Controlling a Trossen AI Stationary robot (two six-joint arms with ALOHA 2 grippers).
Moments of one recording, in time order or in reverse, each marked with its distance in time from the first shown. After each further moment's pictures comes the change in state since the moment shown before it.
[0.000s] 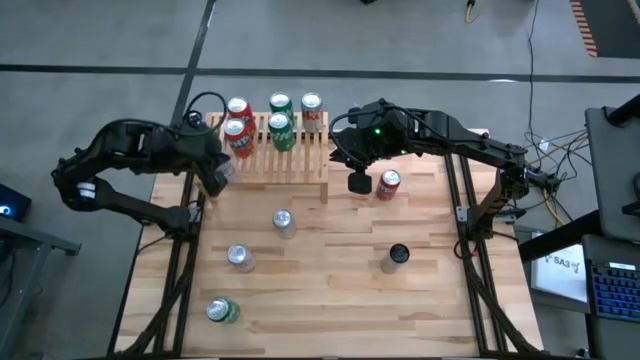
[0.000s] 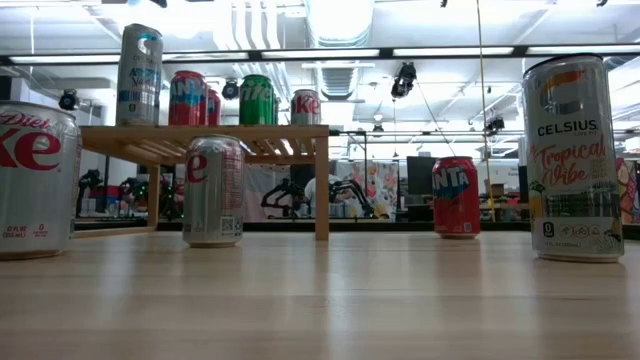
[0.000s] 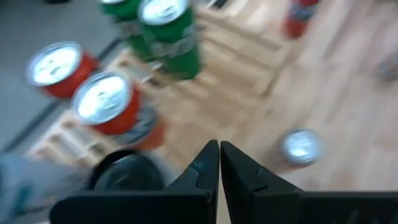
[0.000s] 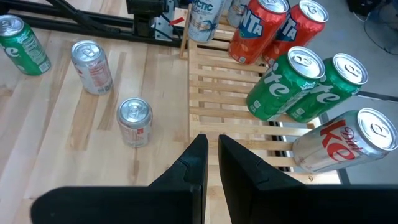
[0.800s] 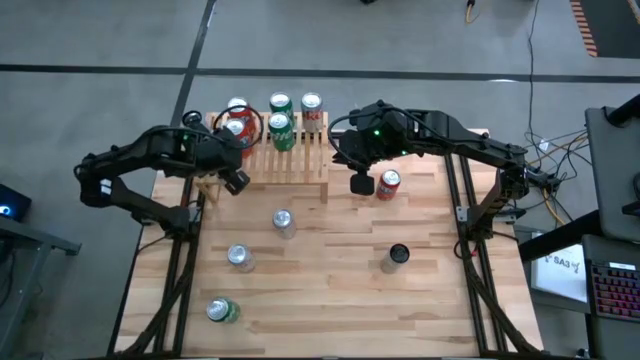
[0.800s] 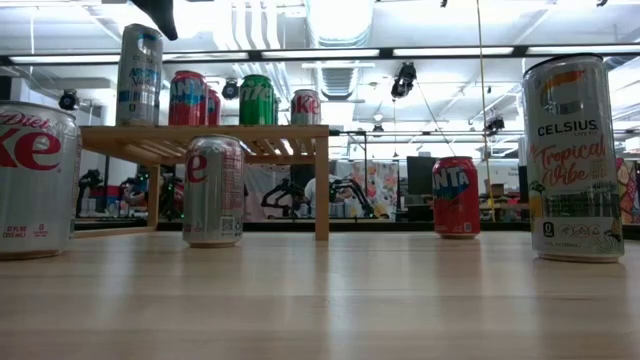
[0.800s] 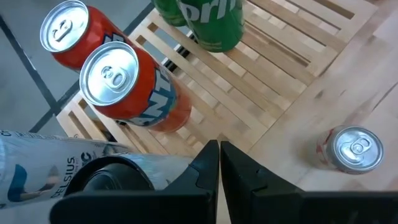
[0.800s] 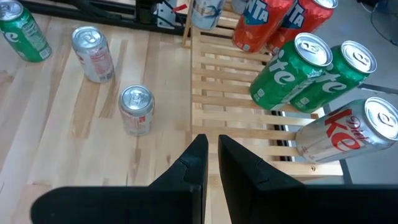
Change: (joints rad) left arm 0.000 0.173 0.001 -0.115 -0.126 -0.168; right arm 0.000 0.000 0.000 -0.044 0.000 -0.008
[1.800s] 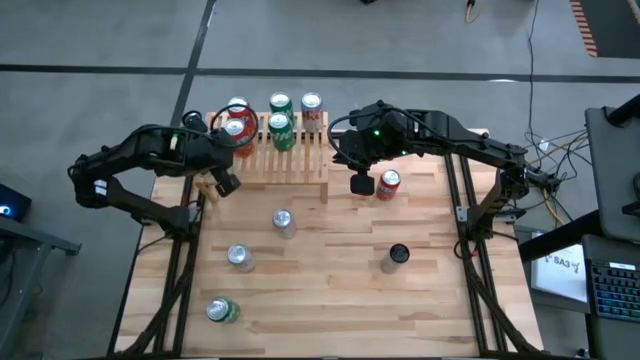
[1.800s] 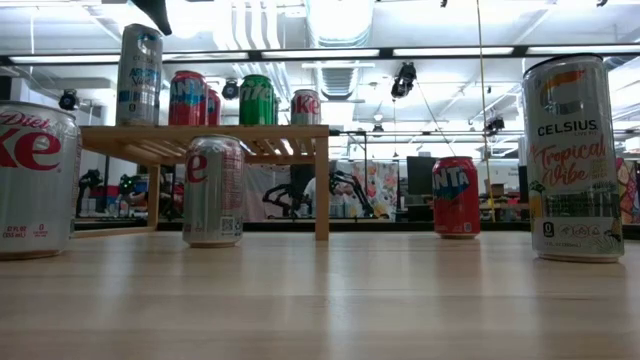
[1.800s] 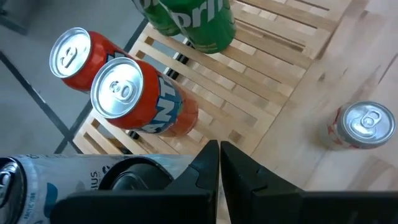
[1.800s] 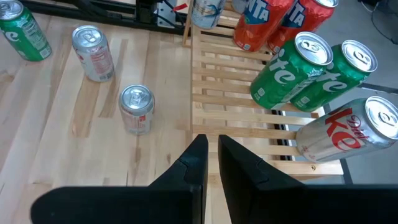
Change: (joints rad) left arm 0.001 -0.042 -0.002 -0.001 0.004 0.192; right arm 0.000 0.000 0.000 -0.003 0.000 0.001
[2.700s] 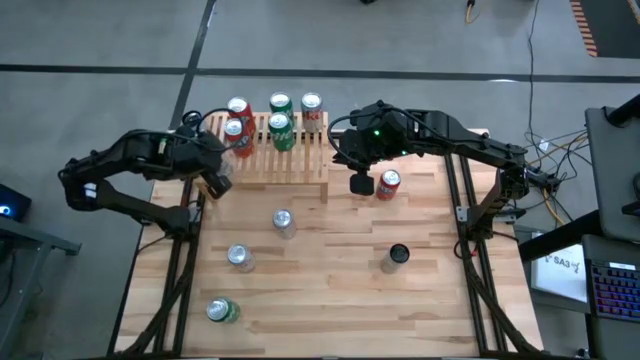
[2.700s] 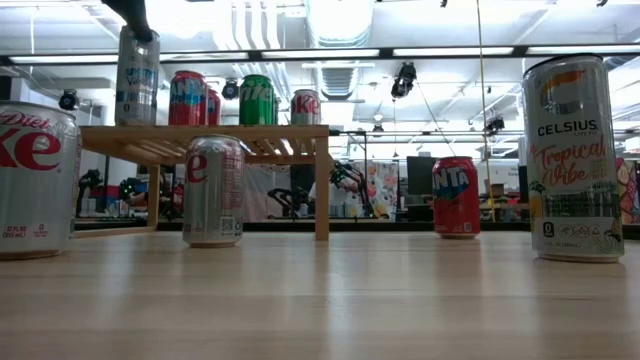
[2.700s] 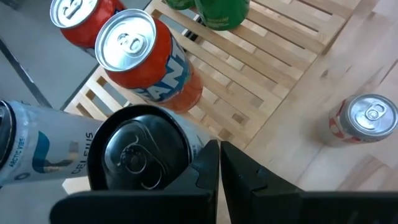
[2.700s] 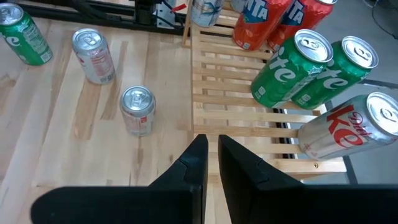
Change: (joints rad) left arm -0.001 -0.114 -0.116 0.000 0.013 -0.109; right arm 0.000 0.000 0.000 0.000 0.000 0.022
